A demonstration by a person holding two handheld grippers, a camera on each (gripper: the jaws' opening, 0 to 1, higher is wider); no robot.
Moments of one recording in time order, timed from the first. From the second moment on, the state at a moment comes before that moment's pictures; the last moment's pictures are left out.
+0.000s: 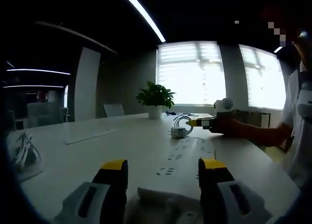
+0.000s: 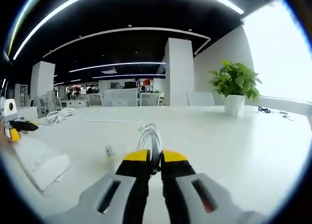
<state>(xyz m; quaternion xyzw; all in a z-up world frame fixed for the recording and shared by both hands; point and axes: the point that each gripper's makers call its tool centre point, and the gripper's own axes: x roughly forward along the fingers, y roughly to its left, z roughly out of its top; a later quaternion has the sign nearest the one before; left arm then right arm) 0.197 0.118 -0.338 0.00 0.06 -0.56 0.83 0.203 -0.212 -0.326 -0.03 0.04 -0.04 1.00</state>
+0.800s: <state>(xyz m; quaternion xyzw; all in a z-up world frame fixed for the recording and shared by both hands) 0.191 0.106 -0.335 0.02 0.04 -0.56 0.83 0.200 -0.203 -0.306 -0.06 0.00 -0.03 1.00</state>
